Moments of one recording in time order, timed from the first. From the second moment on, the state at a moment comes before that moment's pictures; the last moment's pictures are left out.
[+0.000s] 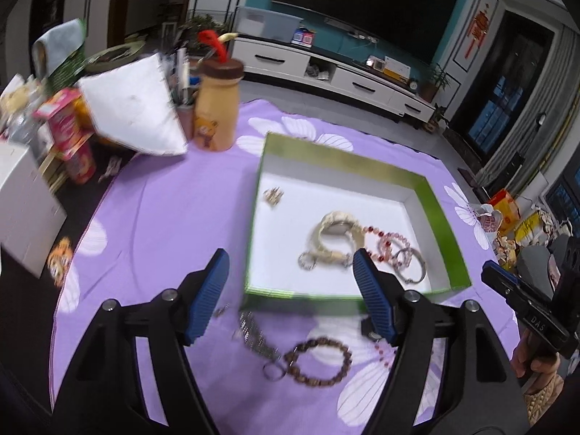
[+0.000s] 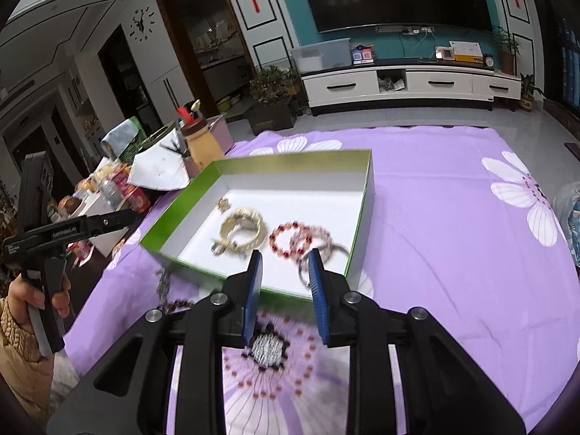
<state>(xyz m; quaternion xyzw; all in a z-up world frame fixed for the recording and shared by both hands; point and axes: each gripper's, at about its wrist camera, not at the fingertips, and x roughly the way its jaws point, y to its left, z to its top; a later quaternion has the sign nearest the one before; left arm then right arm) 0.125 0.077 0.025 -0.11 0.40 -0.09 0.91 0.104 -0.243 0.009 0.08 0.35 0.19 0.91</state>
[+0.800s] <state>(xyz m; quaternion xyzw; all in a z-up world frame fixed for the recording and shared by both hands) 0.036 0.076 -0.049 -0.06 0.46 -0.07 0.88 0.066 -0.147 -0.059 0.08 0.46 0.28 0.84</state>
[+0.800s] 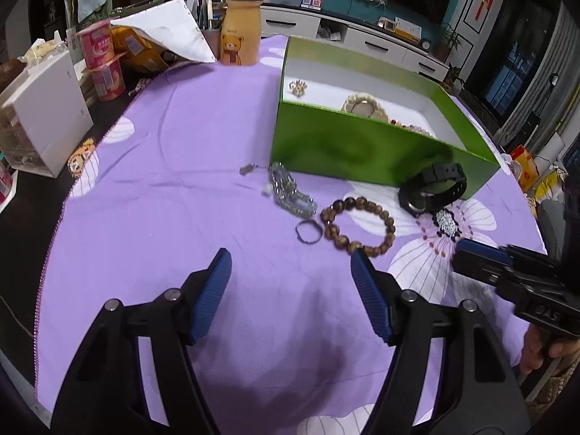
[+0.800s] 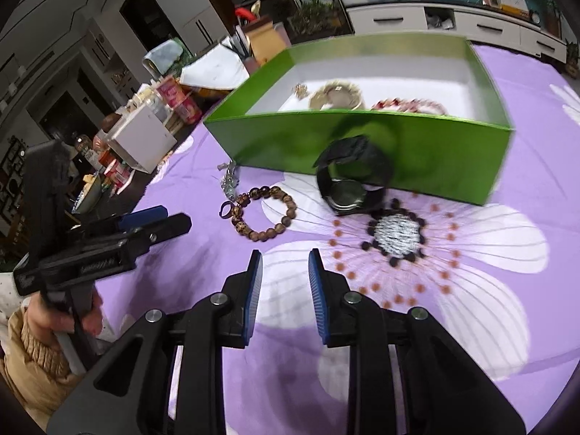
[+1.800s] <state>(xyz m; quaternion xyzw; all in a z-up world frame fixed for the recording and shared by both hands) 0.066 0.044 -0.064 -0.01 0.46 -0.10 0.88 0.067 -0.162 -0.076 0.01 0.47 0.18 0.87</state>
